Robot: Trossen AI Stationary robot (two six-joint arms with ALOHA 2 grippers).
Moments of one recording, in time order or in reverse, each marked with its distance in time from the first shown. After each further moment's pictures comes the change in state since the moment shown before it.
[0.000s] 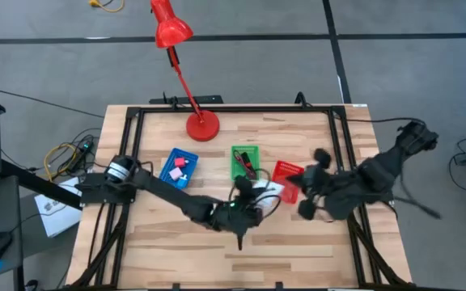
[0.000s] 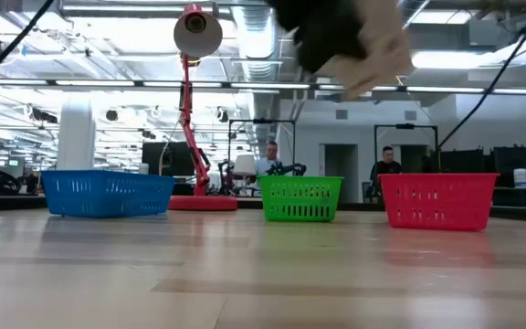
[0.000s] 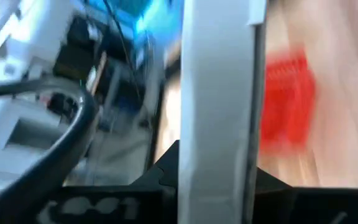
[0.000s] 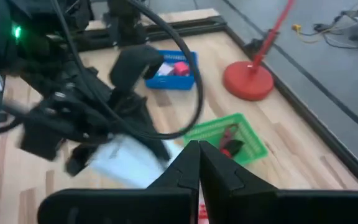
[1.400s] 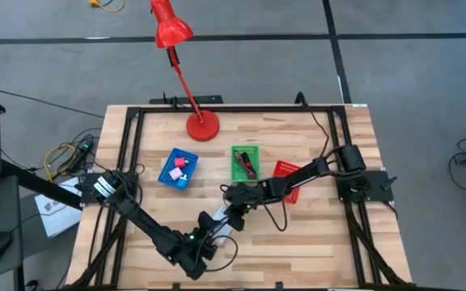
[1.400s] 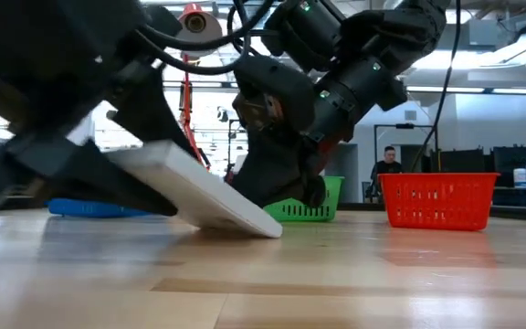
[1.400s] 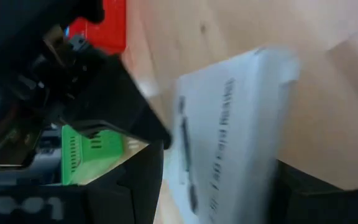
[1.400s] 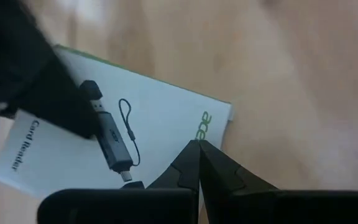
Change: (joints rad) left arm -0.318 0.003 -0.361 -0.264 0.023 -0.433; right arm -0.414 0.790 -0.254 1.130 -0.874 -0.053
